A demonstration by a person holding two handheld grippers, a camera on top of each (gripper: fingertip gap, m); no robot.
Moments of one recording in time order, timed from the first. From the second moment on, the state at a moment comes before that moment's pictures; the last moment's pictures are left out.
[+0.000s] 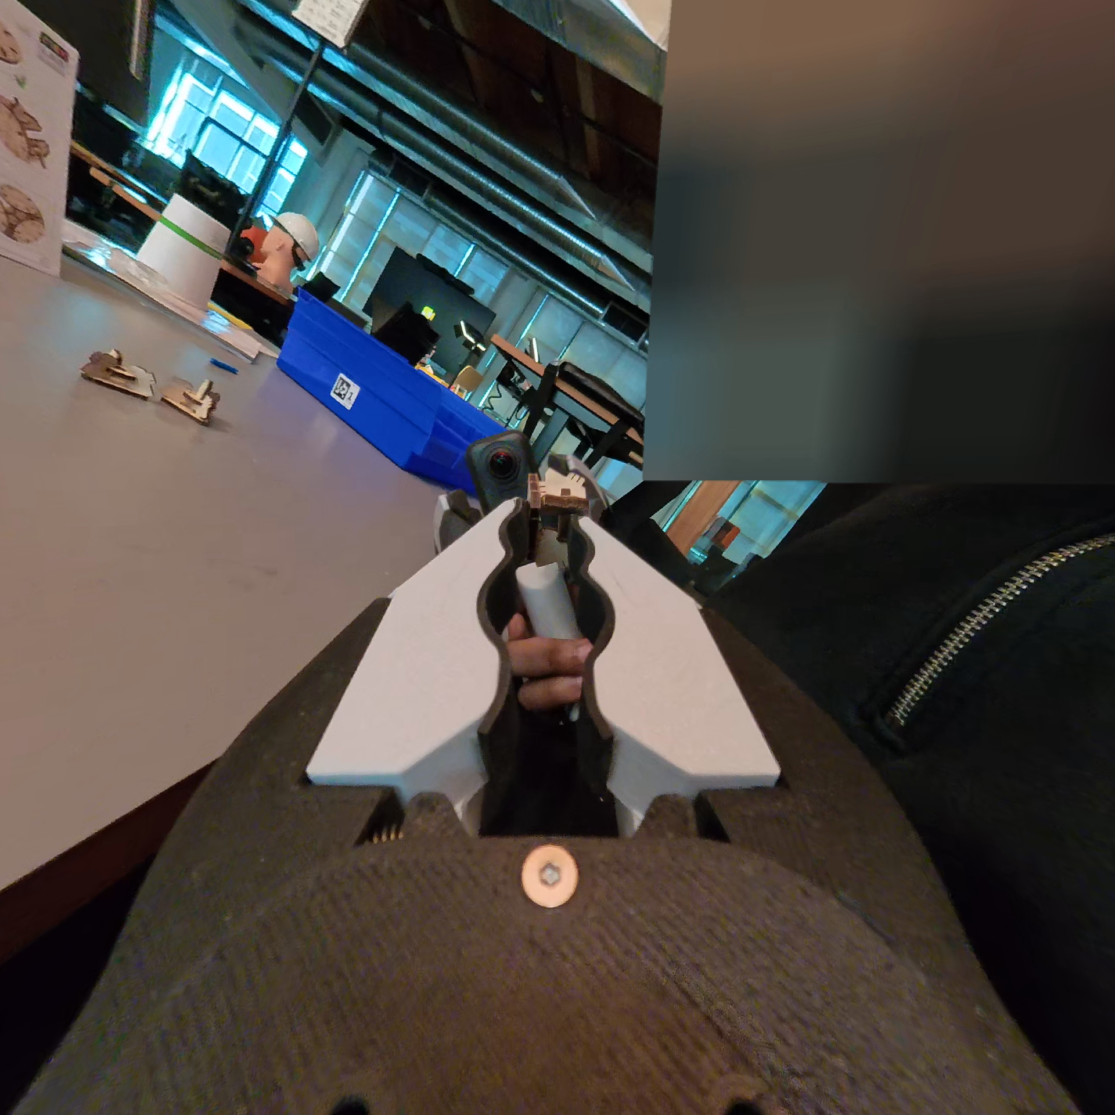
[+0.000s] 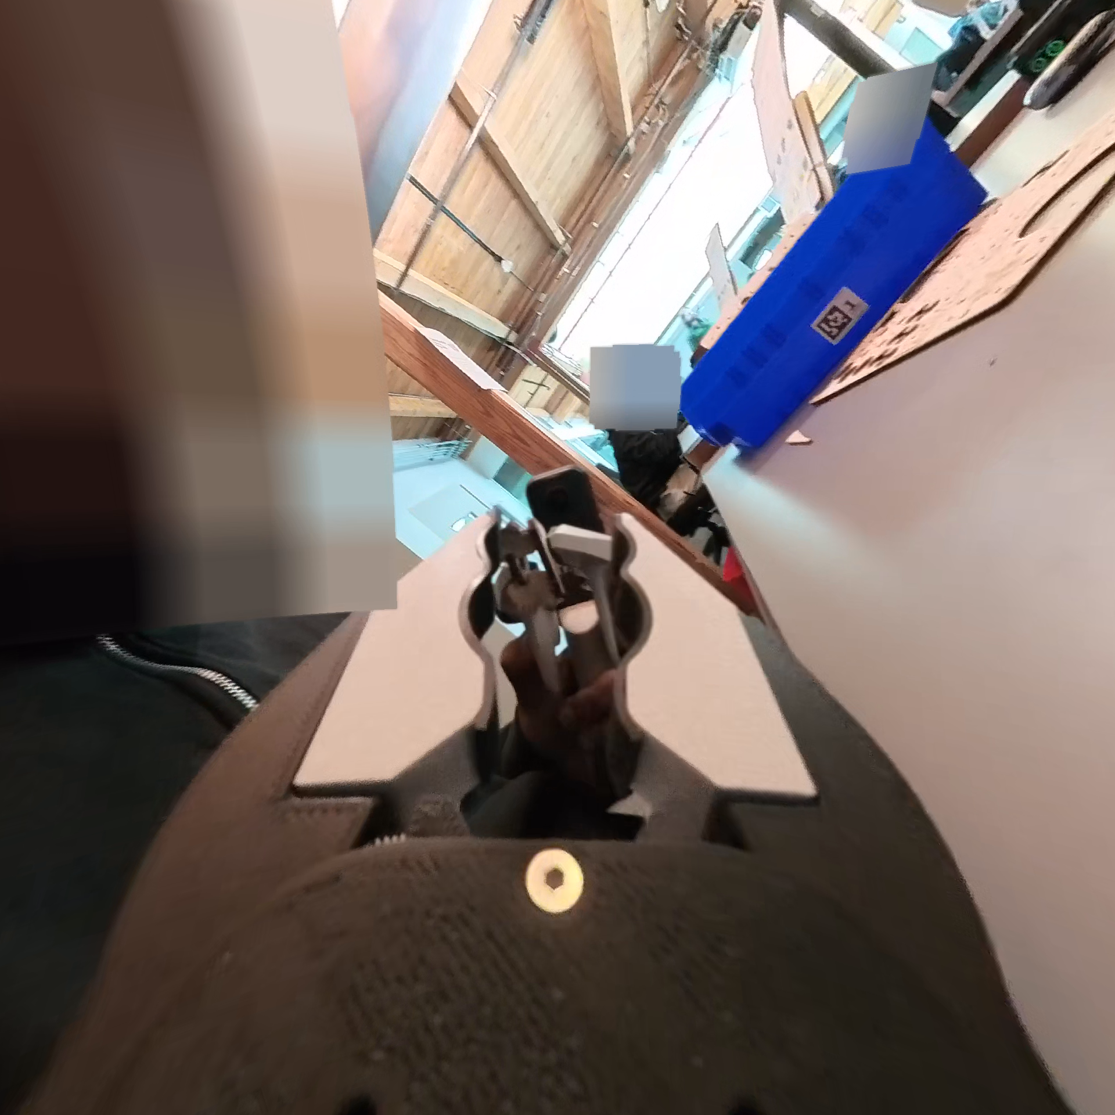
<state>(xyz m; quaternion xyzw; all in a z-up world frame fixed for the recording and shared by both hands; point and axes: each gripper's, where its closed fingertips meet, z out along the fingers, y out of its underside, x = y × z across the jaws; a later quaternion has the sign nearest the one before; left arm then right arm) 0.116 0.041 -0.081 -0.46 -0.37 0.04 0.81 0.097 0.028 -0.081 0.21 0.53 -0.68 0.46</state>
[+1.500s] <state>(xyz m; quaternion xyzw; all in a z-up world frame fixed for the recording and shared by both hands) 0.110 0.034 -0.086 -0.40 -0.40 -0.01 0.83 0.099 0.030 -0.074 0.14 0.55 -0.71 0.42</state>
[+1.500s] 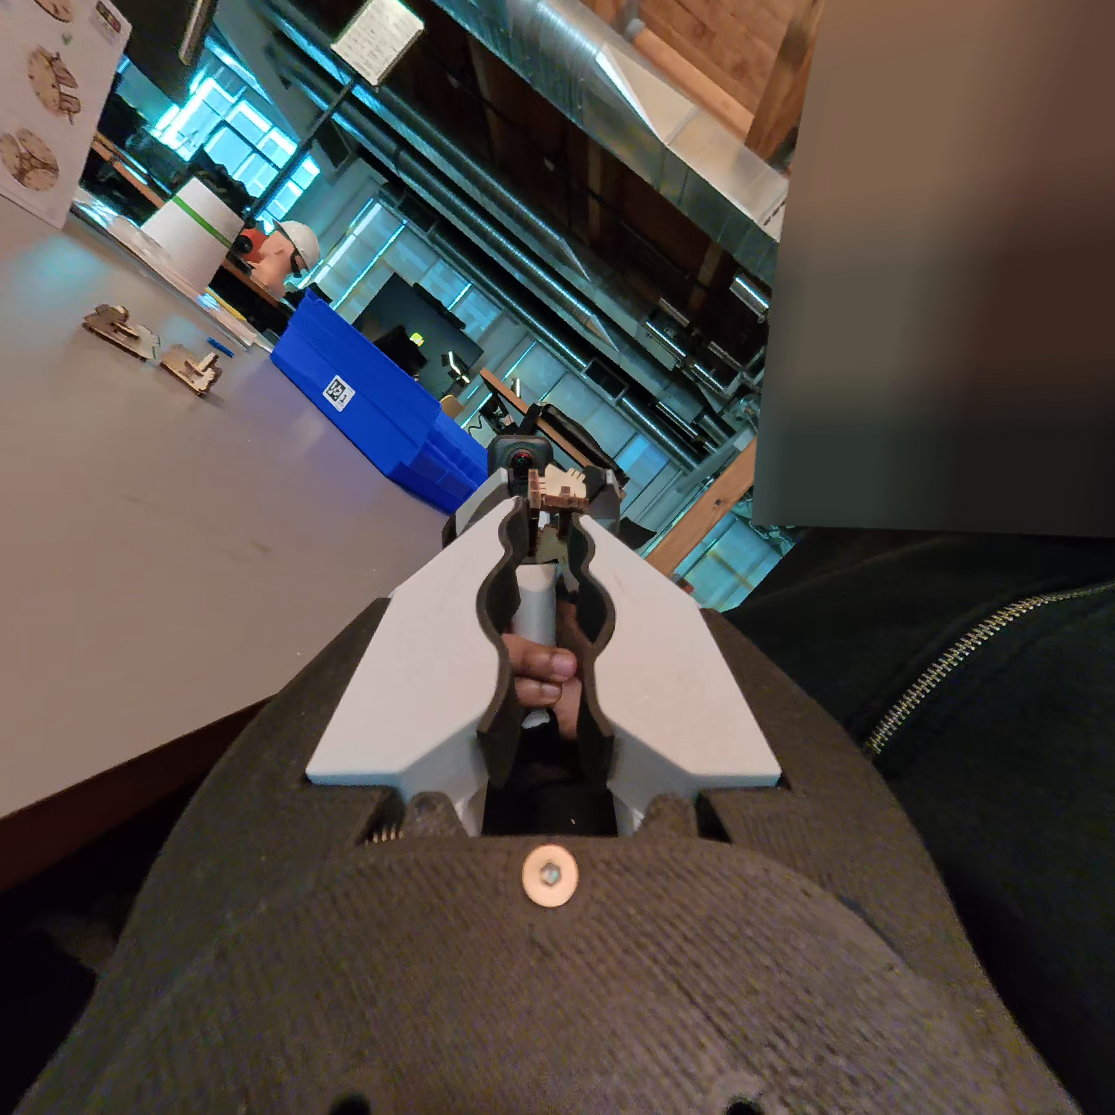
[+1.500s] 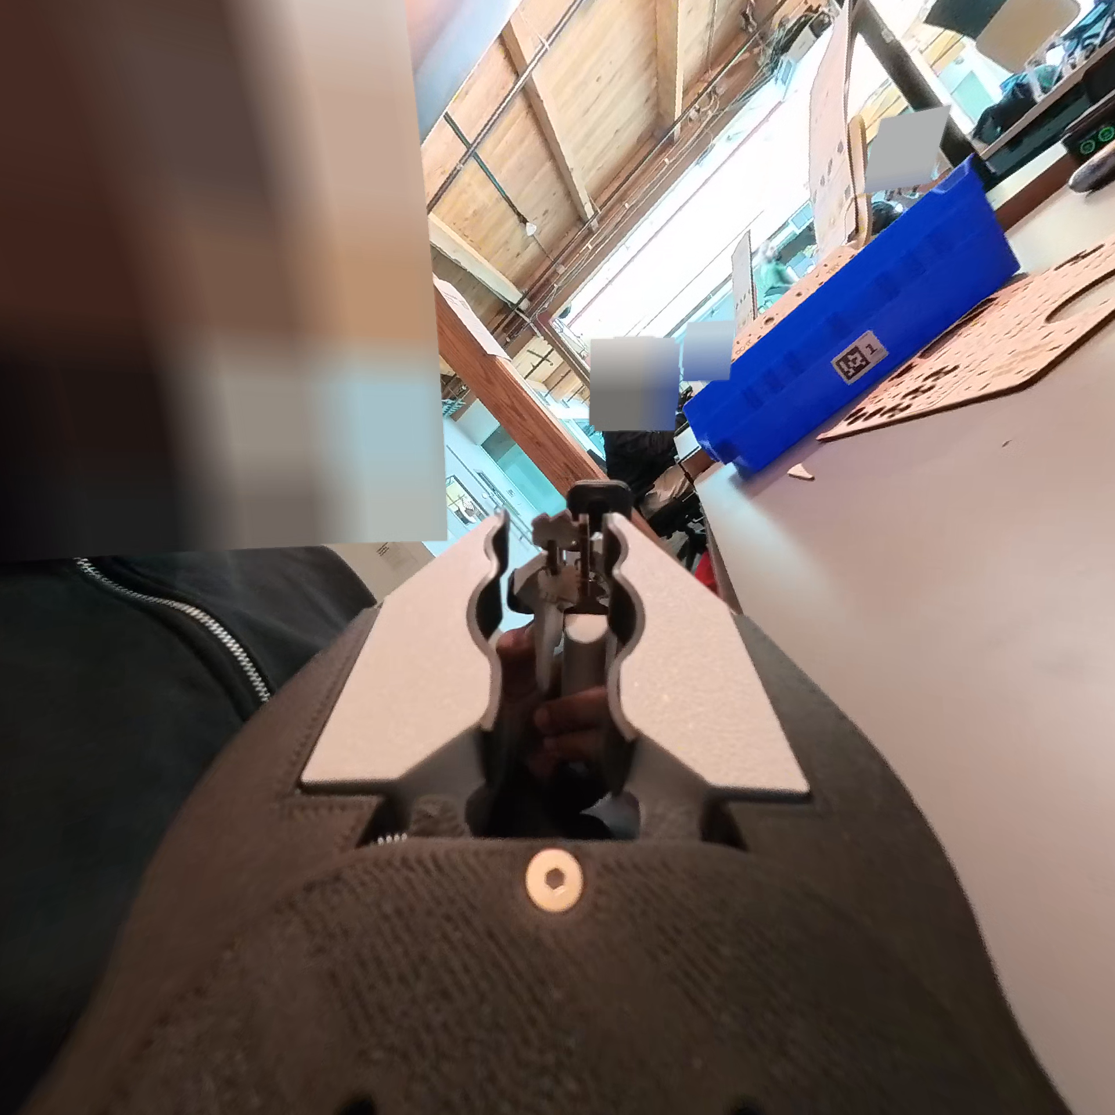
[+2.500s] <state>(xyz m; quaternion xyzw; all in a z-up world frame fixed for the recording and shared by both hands) 0.099 0.022 -0.108 -0.59 -0.41 0.36 0.59 0.089 0.022 -0.101 0.18 0.66 -0.64 0.34</state>
